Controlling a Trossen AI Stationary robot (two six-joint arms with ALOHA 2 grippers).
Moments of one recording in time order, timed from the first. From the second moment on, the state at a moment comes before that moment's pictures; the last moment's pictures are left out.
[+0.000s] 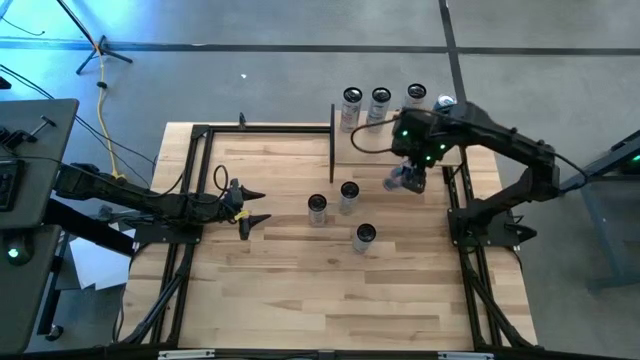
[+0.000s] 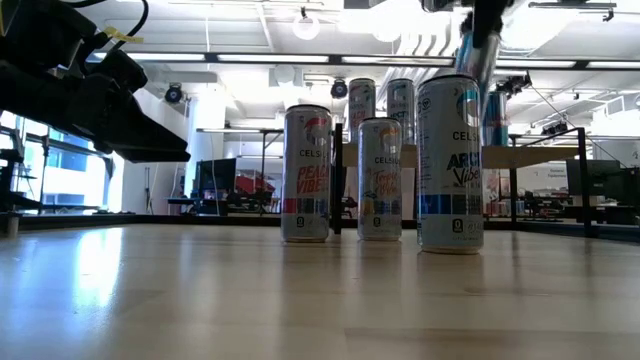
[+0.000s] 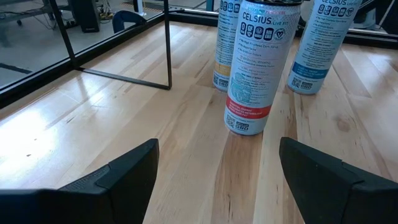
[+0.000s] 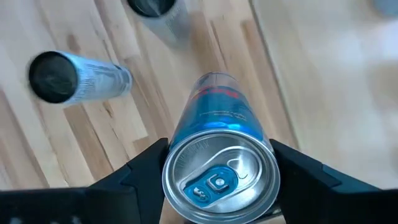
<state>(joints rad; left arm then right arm) -0.12 0.75 0.01 0.43 -0.40 -0.17 -0.32 1.42 1.68 -1.57 -0.03 0.03</state>
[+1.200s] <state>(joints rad) -0.12 0.75 0.01 0.43 -0.40 -0.17 -0.59 1.42 1.70 -1.57 0.07 -0.29</state>
